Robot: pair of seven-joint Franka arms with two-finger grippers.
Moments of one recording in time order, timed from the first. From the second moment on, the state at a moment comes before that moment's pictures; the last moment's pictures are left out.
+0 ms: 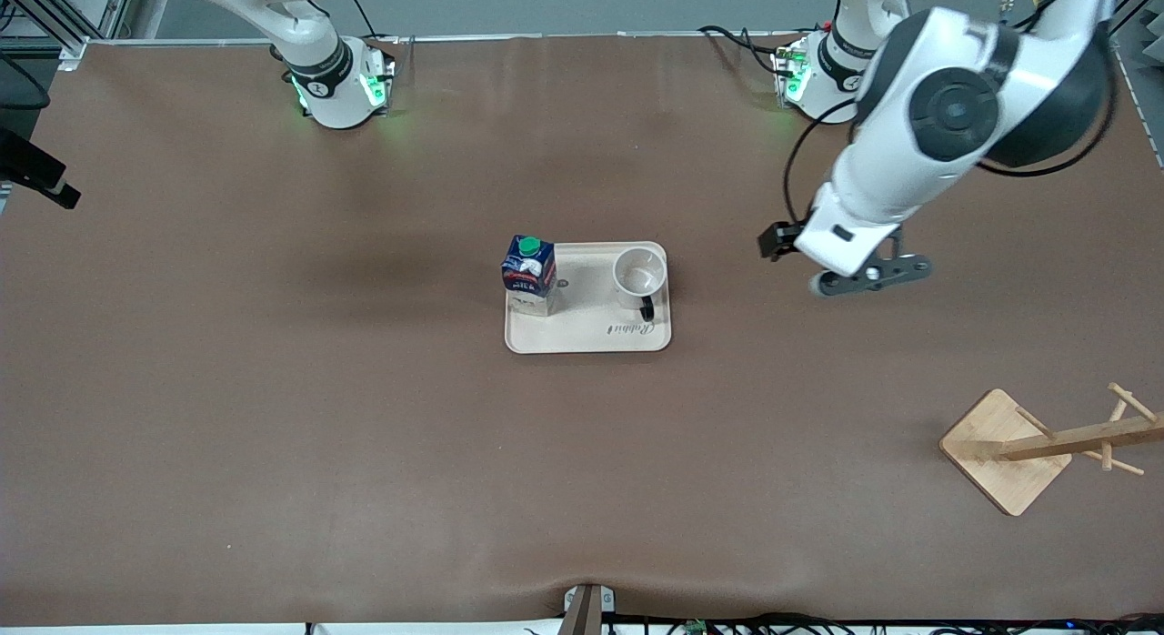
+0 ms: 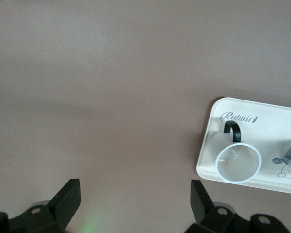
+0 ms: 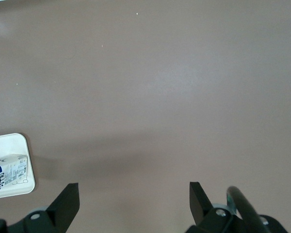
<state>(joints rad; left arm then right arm) -0.08 0.14 -0.38 -1.76 0.01 1.77 -0.64 0.07 -0.08 -0.18 -1.57 0.02 1.54 0.03</state>
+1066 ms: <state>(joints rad) -0.30 0.41 -0.42 -1.93 0.12 2.19 -1.01 0.07 -0.06 -0.18 -1.57 0.02 1.54 0.03</state>
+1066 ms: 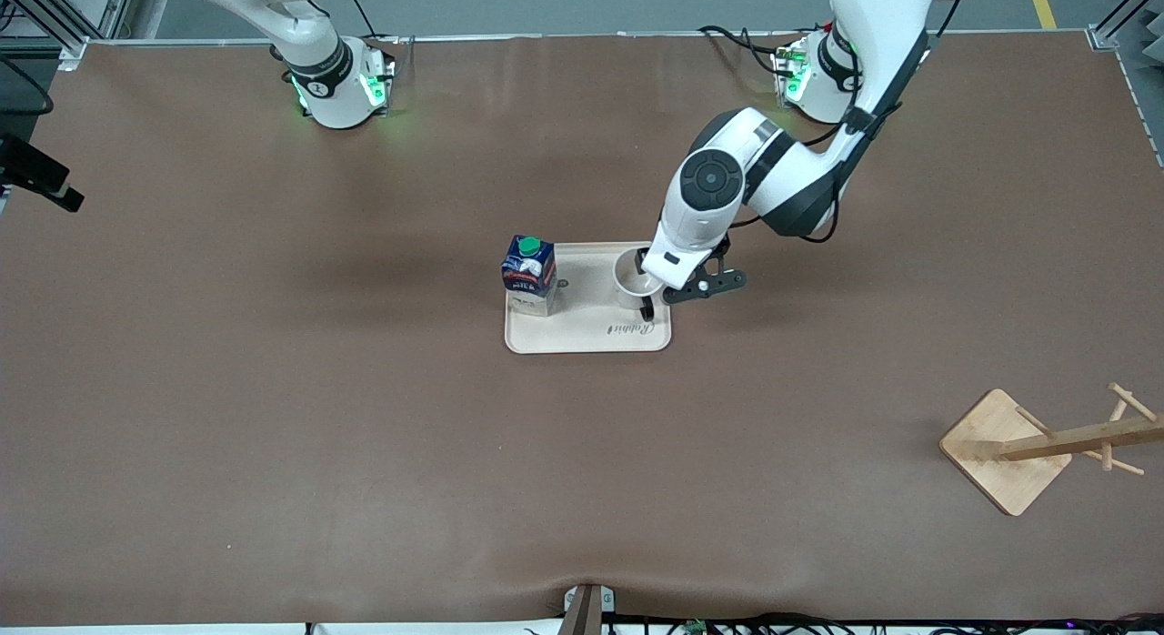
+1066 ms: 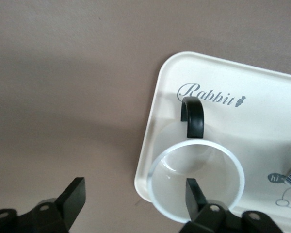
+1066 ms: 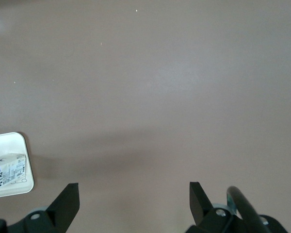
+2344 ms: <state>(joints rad) -0.23 0.36 -0.41 -1.82 0.25 2.08 -0.95 0.07 -0.03 -0.18 -1.57 0.02 1.56 0.03</state>
